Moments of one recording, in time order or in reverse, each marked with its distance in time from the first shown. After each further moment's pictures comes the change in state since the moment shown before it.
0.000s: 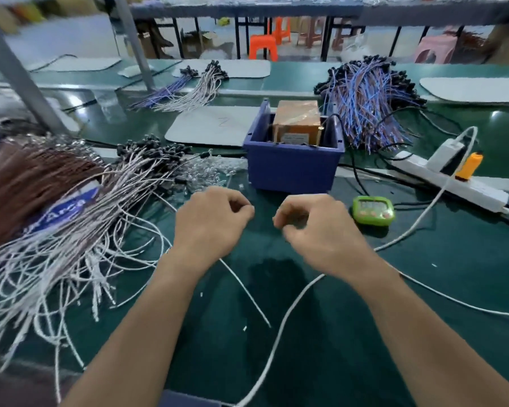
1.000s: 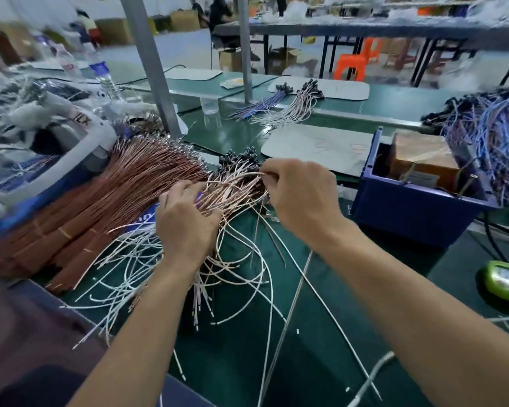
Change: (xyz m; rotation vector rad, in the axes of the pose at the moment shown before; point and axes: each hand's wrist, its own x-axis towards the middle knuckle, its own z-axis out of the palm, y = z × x) left_hand 0.020 -0.165 -0.076 0.097 0.426 -0.278; right_hand 0.120 -0.131 0.115 -0.313 0.156 -0.411
